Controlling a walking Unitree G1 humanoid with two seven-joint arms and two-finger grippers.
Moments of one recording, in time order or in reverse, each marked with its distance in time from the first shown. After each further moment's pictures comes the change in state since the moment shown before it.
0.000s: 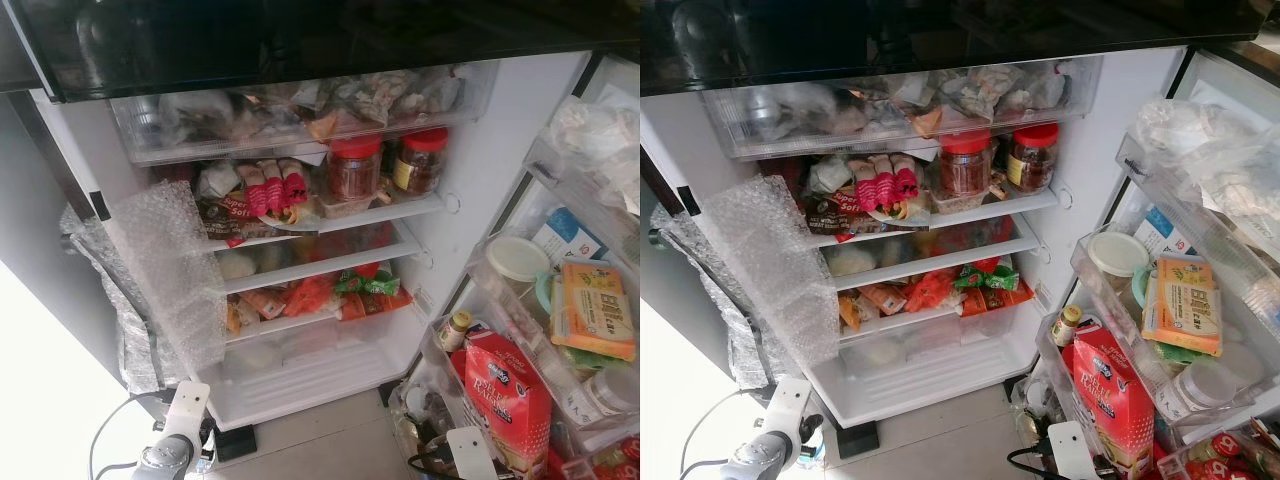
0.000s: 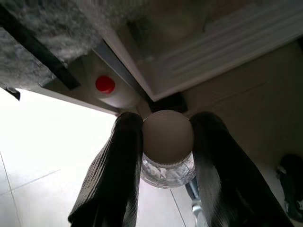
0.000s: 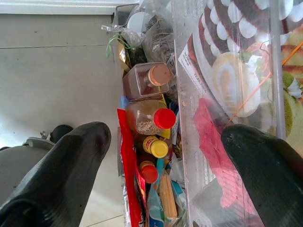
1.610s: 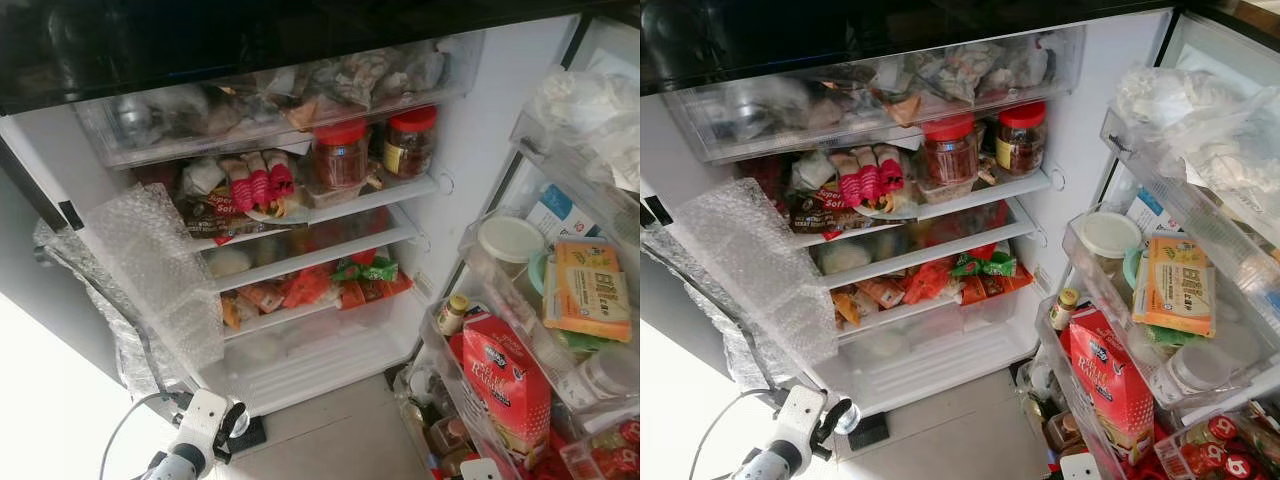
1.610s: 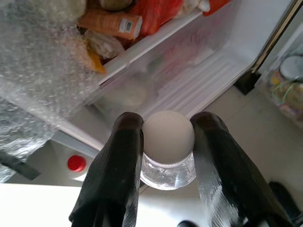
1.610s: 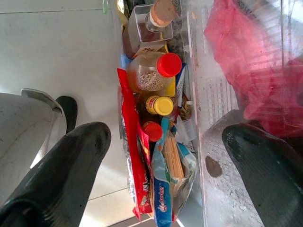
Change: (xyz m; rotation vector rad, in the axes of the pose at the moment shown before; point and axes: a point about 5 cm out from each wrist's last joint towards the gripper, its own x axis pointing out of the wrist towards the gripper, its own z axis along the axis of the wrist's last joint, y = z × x) left arm -0.022 -0.022 -0.001 0.092 -0.370 -0.201; right arm -0.009 -0.004 -0.040 -0.006 0.030 -0.041
